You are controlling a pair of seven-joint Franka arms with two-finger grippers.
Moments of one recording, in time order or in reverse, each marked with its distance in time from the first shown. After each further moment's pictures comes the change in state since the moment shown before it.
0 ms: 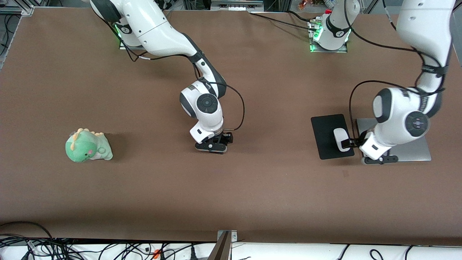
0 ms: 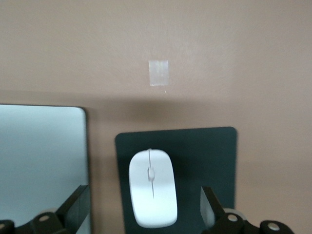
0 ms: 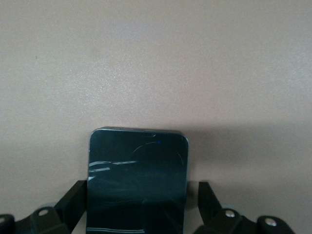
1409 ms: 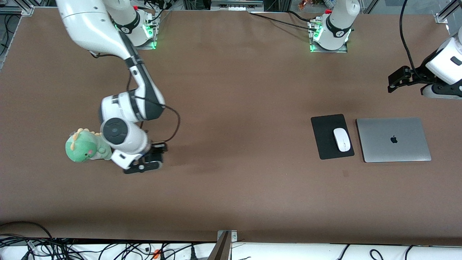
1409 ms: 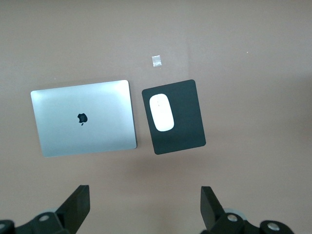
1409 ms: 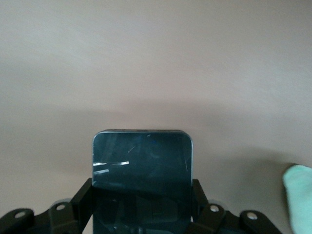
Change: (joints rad) left arm -0.108 -0.475 0.083 0.122 0.057 -0.520 0.114; right arm -0.377 -0.248 -0.040 -0.129 0.063 -0.294 -0.755
